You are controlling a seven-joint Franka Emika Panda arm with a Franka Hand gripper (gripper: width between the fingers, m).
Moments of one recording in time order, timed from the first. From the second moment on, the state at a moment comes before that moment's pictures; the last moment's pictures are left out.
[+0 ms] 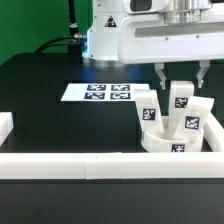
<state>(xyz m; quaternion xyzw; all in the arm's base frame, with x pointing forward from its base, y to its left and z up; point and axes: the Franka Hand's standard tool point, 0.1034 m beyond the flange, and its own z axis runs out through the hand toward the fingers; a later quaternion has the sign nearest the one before) 0.560 0.098 0.089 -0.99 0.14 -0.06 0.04</state>
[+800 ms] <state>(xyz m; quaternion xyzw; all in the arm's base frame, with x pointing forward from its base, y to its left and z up) 0.561 0.099 0.089 -0.88 0.47 -0.04 0.09</state>
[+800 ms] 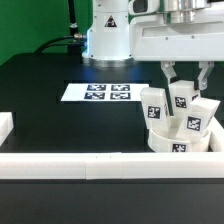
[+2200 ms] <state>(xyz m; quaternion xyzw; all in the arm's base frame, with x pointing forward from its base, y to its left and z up) 0.563 0.112 0.112 -0.67 0.73 0.03 0.12</state>
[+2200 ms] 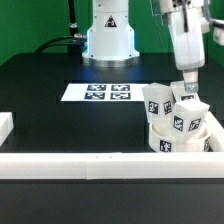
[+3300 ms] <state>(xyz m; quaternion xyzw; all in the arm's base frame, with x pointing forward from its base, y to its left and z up) 0.562 0.113 0.109 -0.93 0.34 -0.02 0.10</state>
